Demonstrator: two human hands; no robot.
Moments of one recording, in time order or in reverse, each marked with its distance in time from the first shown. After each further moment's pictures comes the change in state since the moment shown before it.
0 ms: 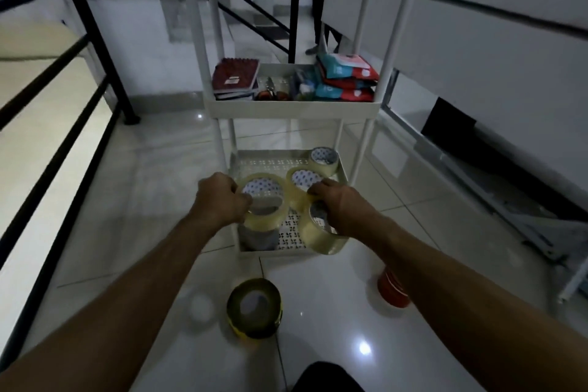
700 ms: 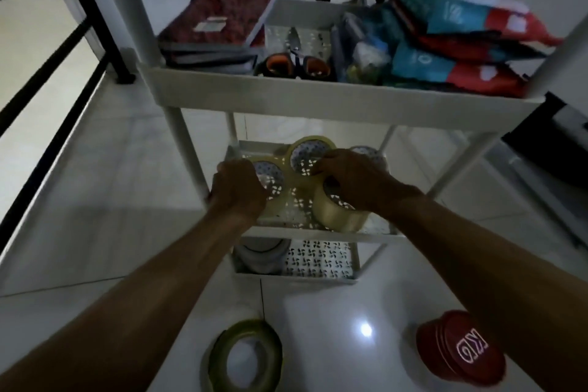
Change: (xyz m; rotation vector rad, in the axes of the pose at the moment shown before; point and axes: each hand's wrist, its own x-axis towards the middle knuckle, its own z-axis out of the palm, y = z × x) left_hand 0.168 -0.028 0.094 0.409 0.067 -0.181; right_hand 0.181 0.088 0.058 0.059 -0.059 -0.274
